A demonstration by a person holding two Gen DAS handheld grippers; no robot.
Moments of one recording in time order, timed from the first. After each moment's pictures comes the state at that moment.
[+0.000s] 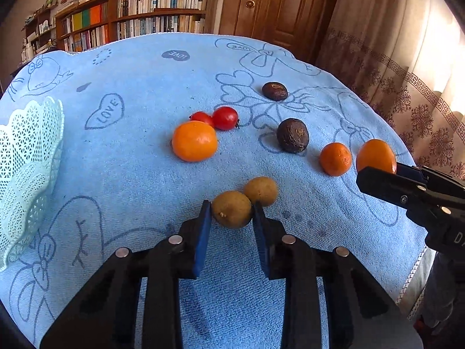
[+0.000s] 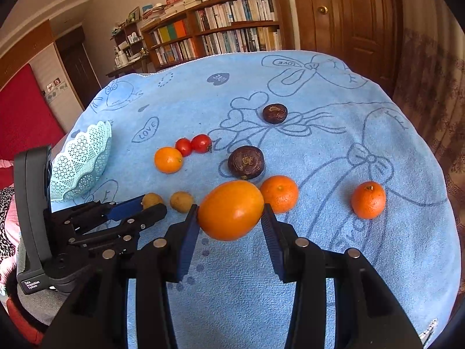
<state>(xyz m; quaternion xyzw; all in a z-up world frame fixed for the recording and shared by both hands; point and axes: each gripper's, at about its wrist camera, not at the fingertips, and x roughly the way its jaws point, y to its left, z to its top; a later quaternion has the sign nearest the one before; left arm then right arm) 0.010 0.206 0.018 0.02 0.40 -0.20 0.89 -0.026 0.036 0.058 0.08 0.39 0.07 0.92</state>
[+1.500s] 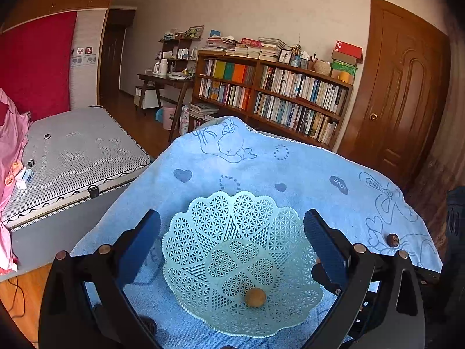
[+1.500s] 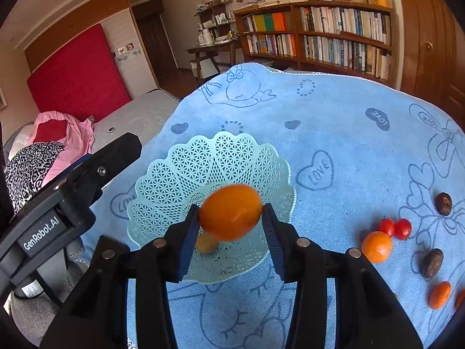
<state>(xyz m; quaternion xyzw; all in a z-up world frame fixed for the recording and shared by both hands) -0.019 0.433 0.137 -0.12 0.24 0.09 0.96 0.043 0.270 0.108 0.01 0.38 0.26 0.89</state>
